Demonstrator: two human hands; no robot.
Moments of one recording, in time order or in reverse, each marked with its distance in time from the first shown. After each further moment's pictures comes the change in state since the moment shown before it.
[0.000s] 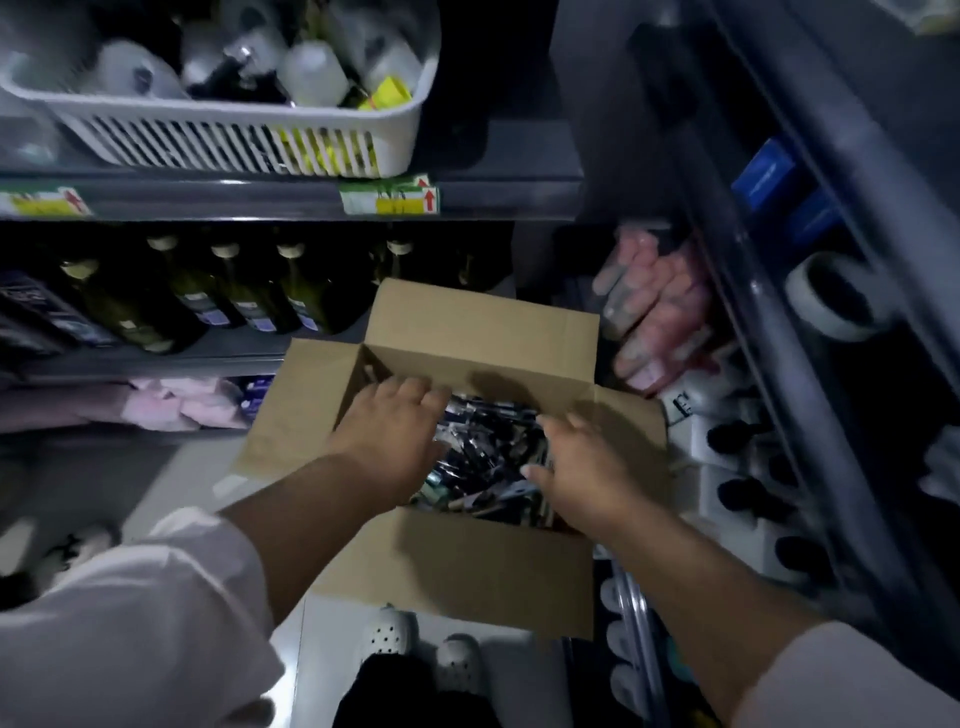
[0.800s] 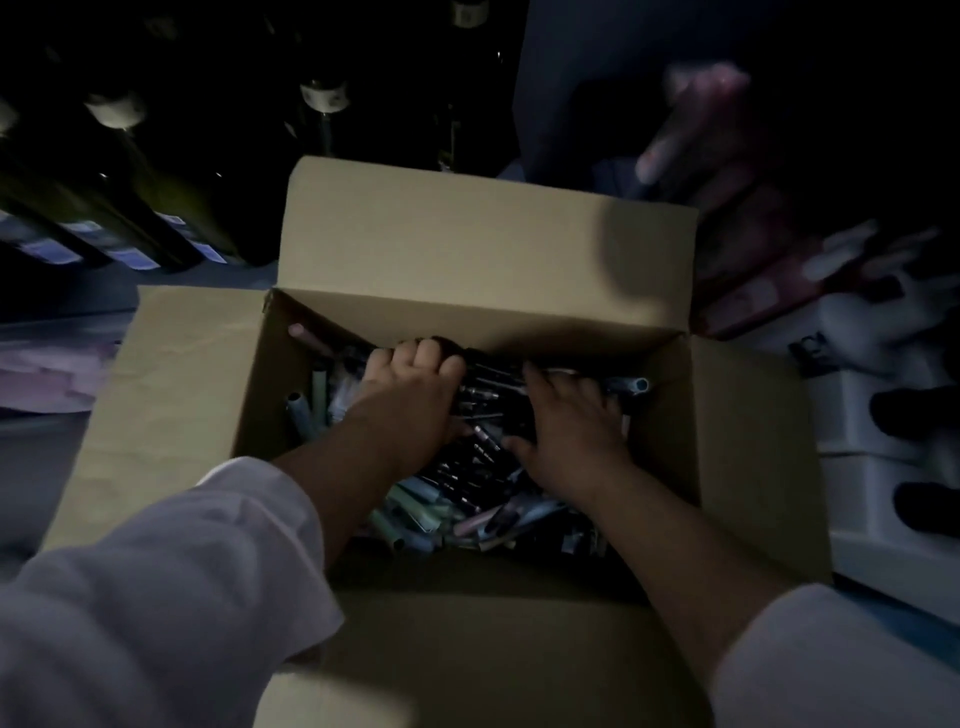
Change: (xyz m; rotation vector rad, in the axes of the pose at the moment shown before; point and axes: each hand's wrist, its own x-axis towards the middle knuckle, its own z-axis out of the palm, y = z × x) left_hand 0.144 -0.029 0.160 0.131 -0.087 0.103; right_hand 0.155 0.037 0.126 -0.126 -0.031 0.047
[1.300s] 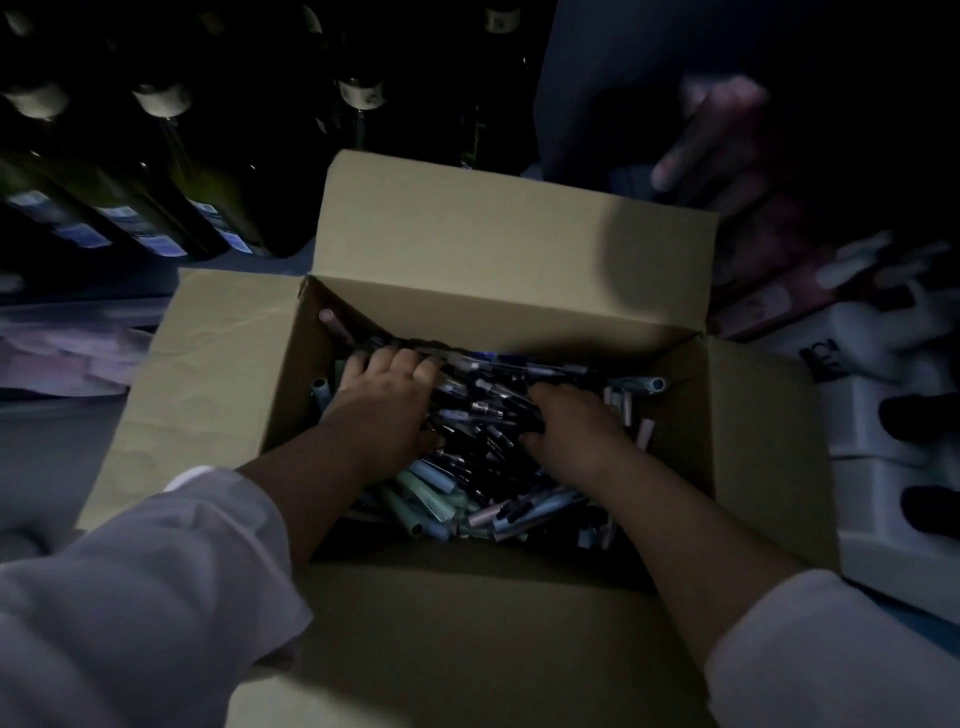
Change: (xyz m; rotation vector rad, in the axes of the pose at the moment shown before) left_hand -0.025 -0.029 0.010 -0.105 -0.083 -0.046; right_hand 0.003 -0.011 -0.007 0.090 -0.141 0.014
